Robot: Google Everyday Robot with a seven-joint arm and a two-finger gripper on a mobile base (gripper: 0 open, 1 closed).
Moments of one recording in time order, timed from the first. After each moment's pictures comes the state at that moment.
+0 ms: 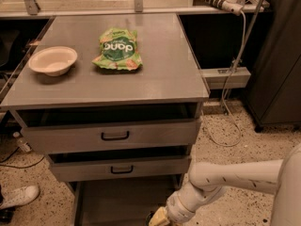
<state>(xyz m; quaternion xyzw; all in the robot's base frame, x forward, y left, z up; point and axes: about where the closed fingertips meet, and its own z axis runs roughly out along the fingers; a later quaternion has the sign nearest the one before) 0.331 -0.037 0.417 0.00 -0.92 -0.34 0.18</state>
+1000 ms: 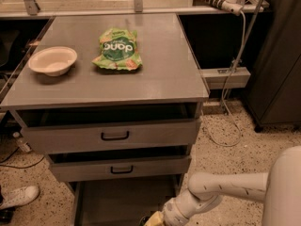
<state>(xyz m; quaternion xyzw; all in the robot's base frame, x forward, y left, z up) 0.333 -0.016 0.369 -0.01 -0.90 -0.40 0.19</state>
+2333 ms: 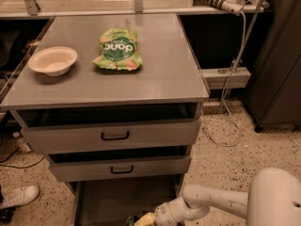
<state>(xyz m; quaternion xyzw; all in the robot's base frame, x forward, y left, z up) 0.353 0.032 0.294 -0.02 -0.83 -0.53 0.19</state>
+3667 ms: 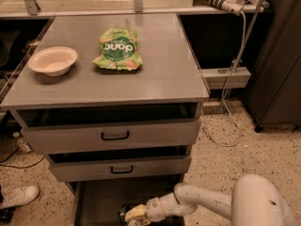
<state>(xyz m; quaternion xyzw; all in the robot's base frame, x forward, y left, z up) 0.409 0.074 0.254 -0.01 -0.80 -0.58 0.13</state>
